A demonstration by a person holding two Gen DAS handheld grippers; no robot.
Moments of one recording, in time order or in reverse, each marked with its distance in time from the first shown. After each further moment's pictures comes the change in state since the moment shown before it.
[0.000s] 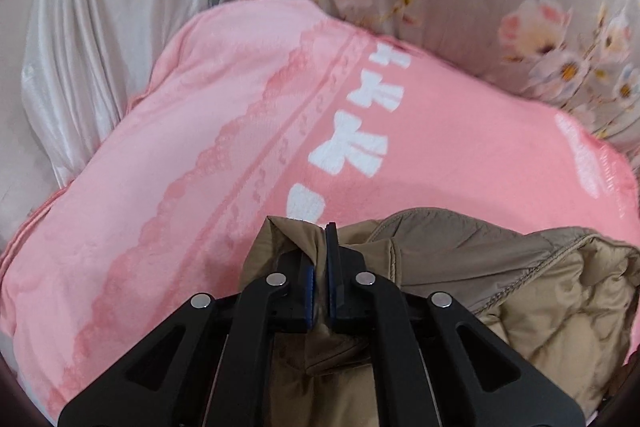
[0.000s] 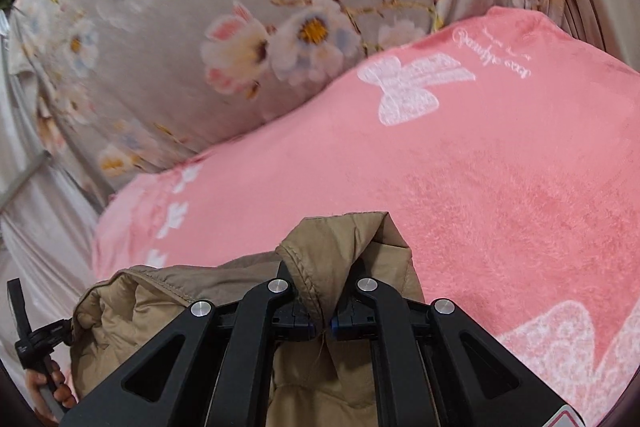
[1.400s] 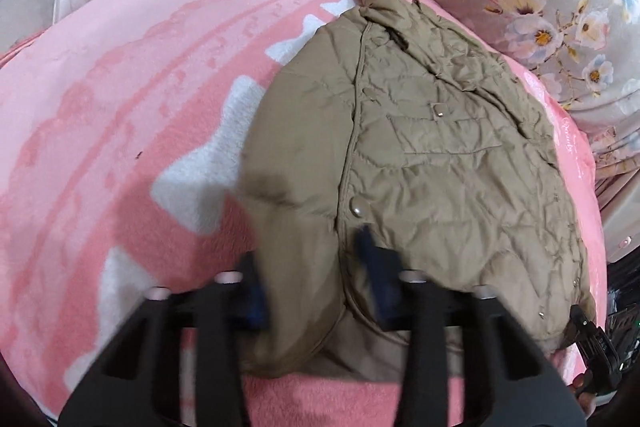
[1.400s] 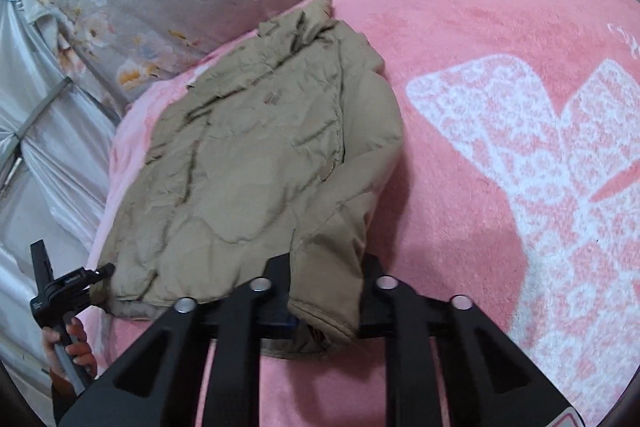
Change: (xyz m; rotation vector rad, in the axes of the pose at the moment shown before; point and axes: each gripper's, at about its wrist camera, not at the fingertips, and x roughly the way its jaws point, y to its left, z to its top) left arm -0.042 0.047 -0.155 -0.155 0.161 -0.234; right arm -0.093 -0.043 -0.140 0.000 0.226 0.094
